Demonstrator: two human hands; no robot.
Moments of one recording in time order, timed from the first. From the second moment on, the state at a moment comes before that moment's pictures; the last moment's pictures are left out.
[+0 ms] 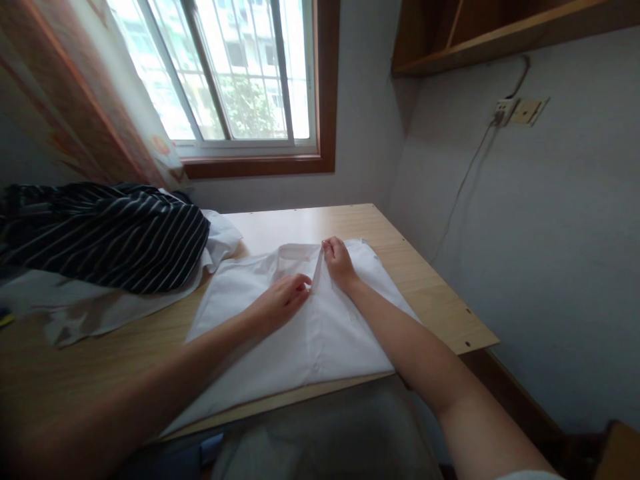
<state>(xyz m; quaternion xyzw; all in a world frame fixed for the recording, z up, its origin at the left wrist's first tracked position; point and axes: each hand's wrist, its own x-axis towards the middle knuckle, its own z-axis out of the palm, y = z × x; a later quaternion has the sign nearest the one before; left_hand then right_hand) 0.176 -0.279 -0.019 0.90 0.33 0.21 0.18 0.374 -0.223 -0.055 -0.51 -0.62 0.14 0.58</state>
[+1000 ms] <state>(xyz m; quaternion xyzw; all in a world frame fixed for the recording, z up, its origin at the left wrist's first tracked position) 0.175 -0.292 -0.014 0.87 0.39 0.23 0.19 0.366 -0.233 -0.050 -0.49 -0.61 0.23 0.58</state>
